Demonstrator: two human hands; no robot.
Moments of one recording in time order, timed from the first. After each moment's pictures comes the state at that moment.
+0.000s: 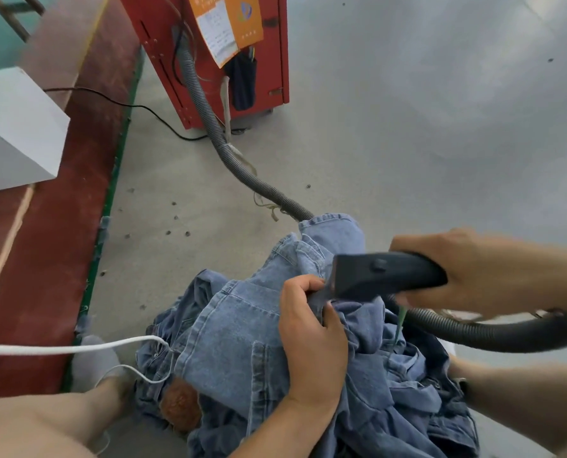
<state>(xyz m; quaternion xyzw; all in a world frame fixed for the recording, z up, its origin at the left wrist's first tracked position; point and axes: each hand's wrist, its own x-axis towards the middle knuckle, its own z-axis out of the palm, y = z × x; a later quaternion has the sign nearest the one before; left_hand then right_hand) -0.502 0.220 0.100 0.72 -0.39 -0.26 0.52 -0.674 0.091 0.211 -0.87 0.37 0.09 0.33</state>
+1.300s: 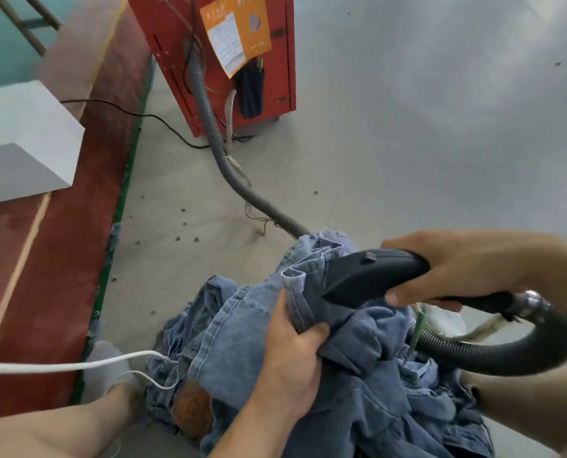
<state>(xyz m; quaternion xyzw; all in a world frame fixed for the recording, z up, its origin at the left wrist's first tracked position) -0.462 0.226 0.103 0.44 -0.10 -0.64 0.63 -0.649 0.071 0.213 -0.71 0.39 0.16 0.57</state>
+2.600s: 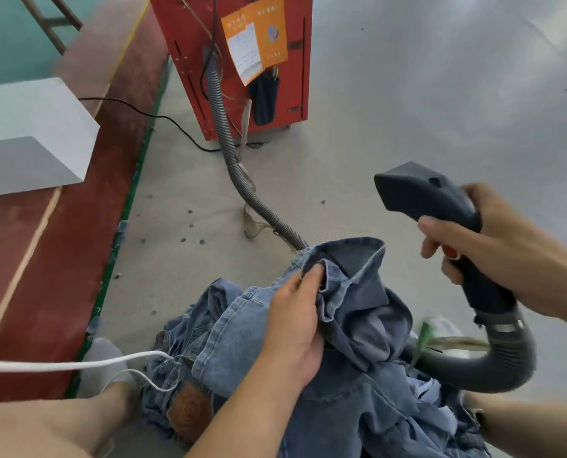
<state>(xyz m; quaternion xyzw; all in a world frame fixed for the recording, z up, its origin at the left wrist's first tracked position) -0.449 0.177 0.116 0.50 -0.04 -0.64 0.59 -0.655 0.078 0.215 -0.63 0.55 -0.22 0.49</state>
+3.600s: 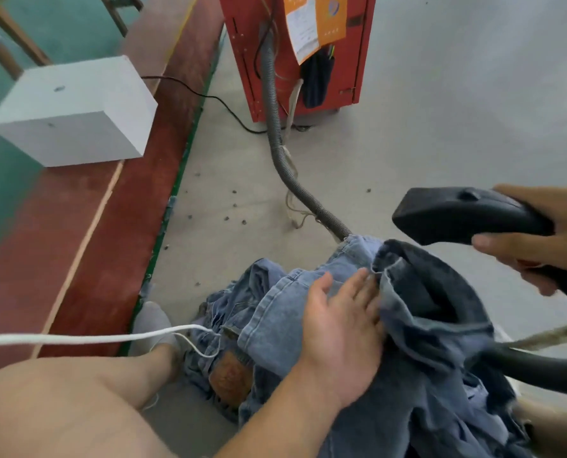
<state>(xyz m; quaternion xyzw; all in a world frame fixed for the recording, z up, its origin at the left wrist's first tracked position) -0.441 0.215 0.124 0.33 0.06 -0.74 0.58 -0.658 0.048 0.217 -0.79 0.42 -0.02 0.45</state>
